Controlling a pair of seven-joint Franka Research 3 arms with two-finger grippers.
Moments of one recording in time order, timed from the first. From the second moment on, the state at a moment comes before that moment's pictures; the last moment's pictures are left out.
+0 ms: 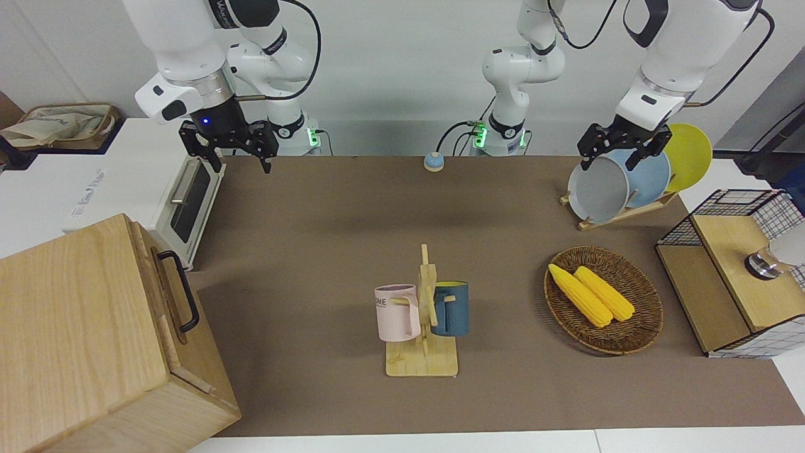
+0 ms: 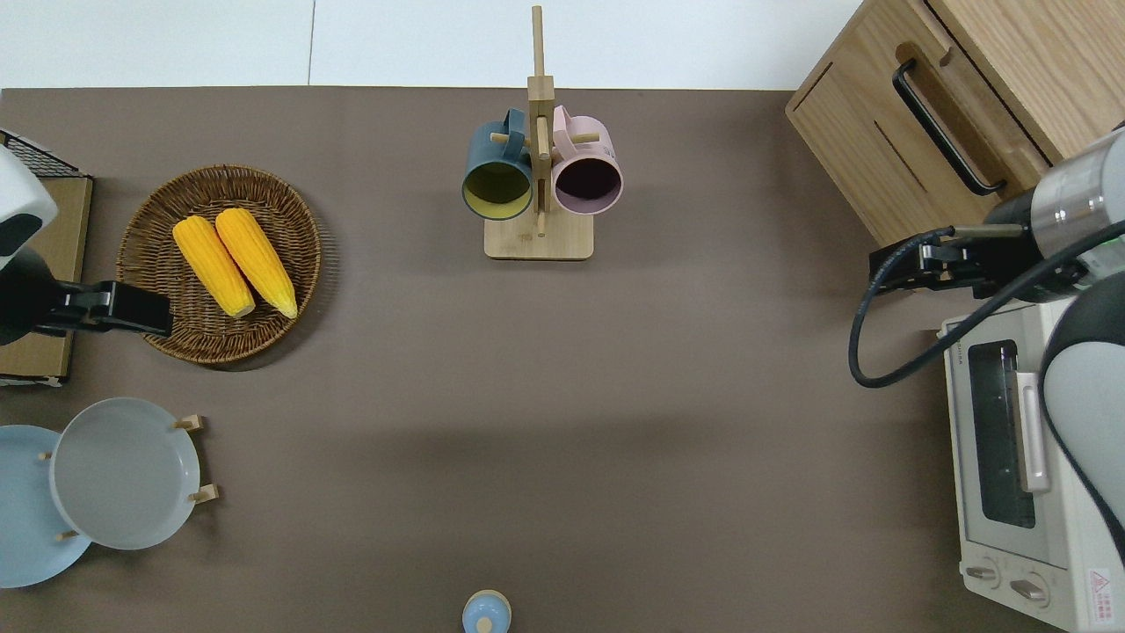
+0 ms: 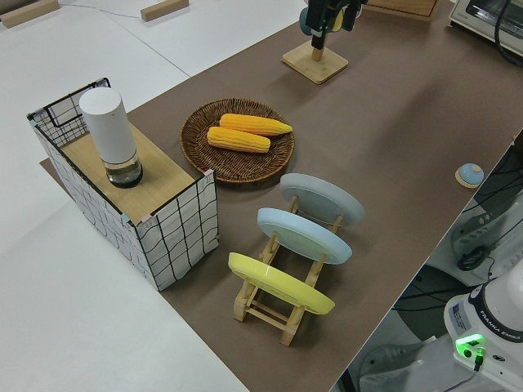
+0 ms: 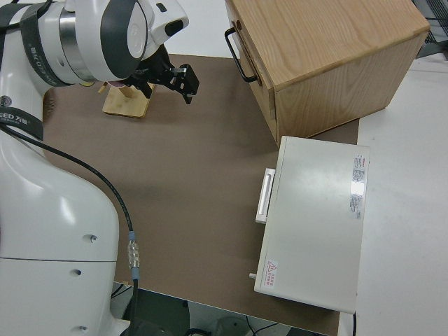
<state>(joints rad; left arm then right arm) 0.03 0.04 -0.06 -1.51 0.00 1.52 0.02 -0.08 0.13 0.21 -1.37 -0.01 1.49 0.19</state>
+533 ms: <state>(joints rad) 0.03 0.04 -0.06 -1.51 0.00 1.52 0.02 -0.08 0.14 0.21 -1.37 -0.04 1.48 0.19</state>
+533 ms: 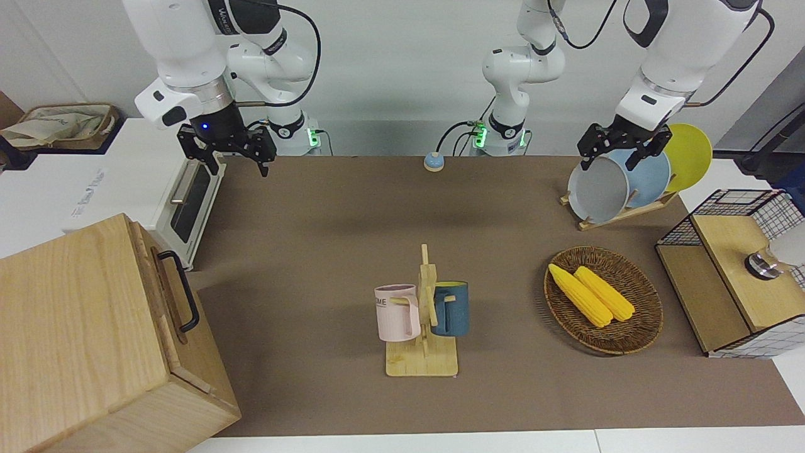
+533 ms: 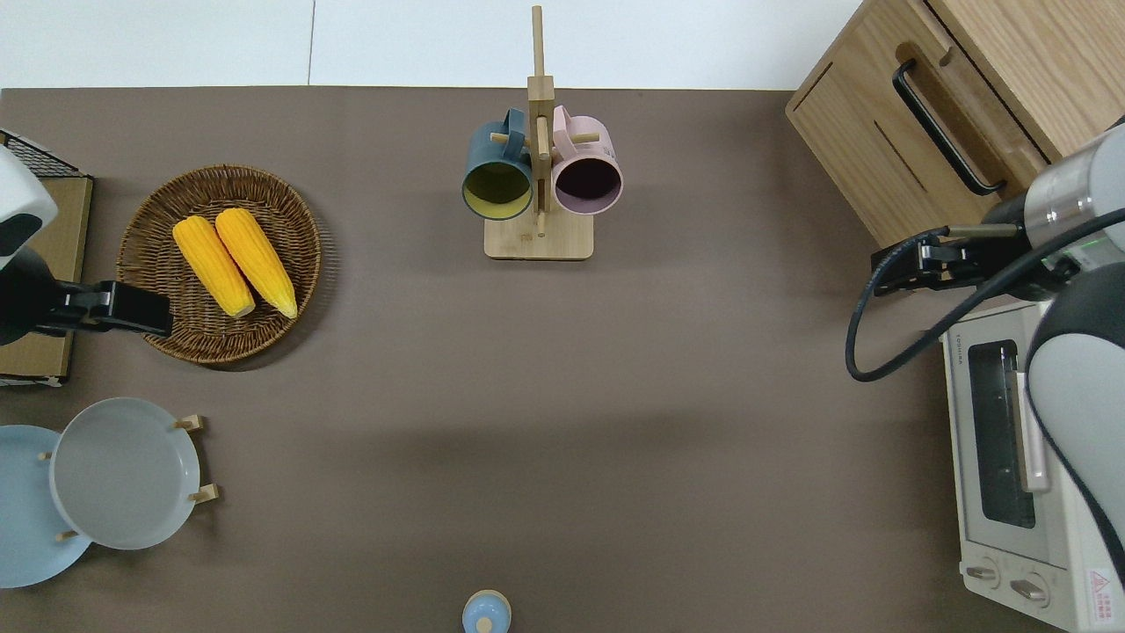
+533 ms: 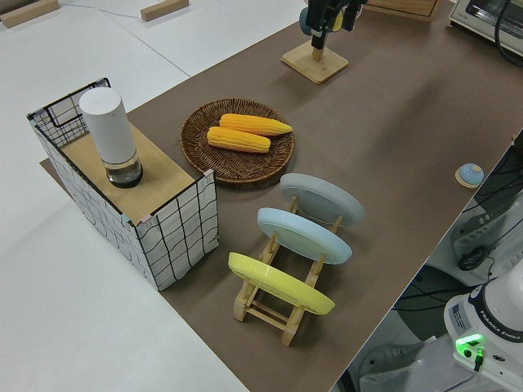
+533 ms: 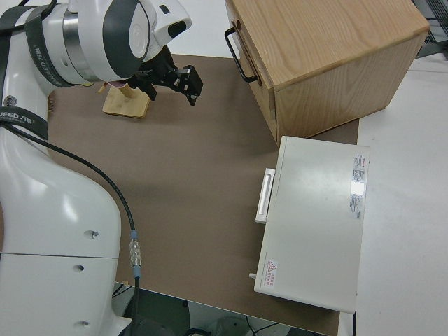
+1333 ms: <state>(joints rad) 0.03 0.04 -0.06 -1.51 0.00 1.52 0.02 -0.08 0.14 0.21 -1.37 -0.04 1.48 0.19</state>
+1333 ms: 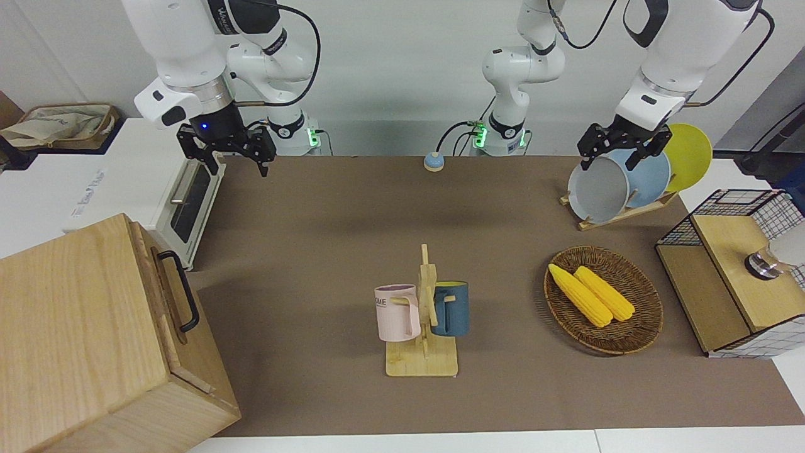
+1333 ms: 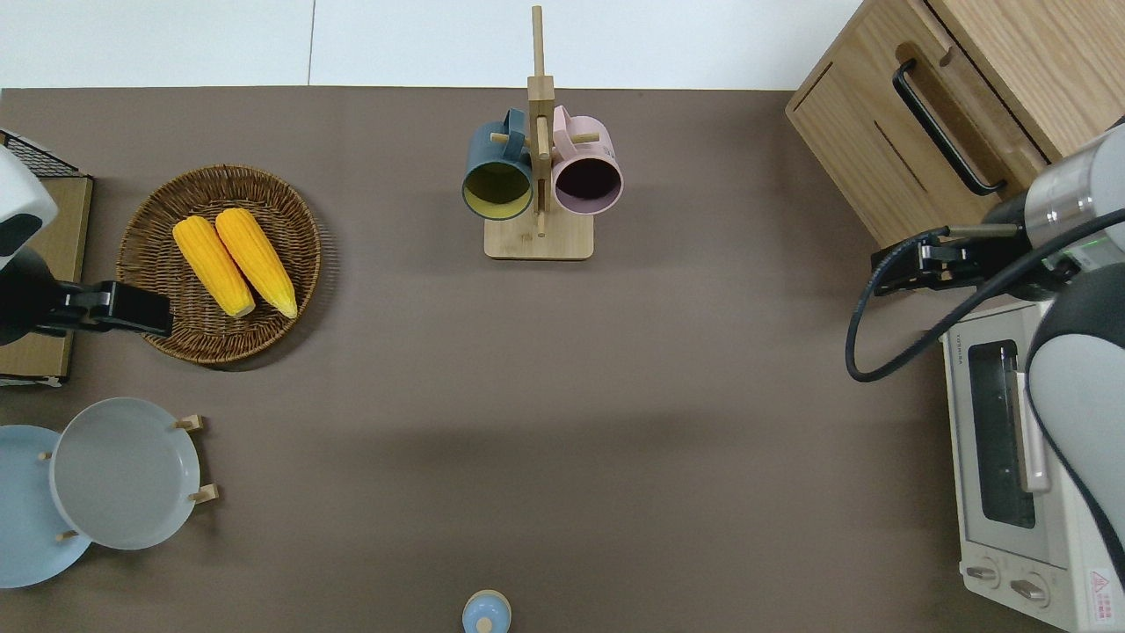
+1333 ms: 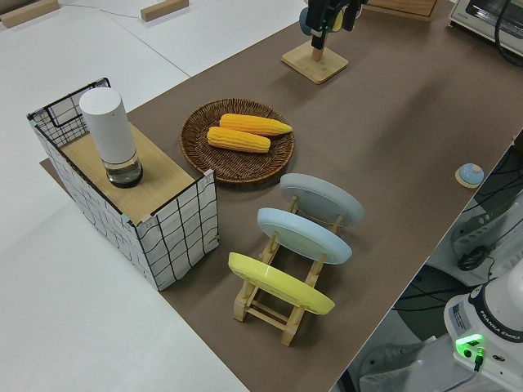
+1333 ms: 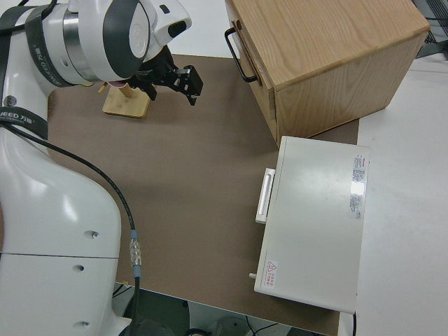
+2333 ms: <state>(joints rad) 0.03 0.04 -0.06 -1.51 0.00 1.52 0.02 0.16 0.21 0.22 -1.39 -0.61 1.51 0.19</state>
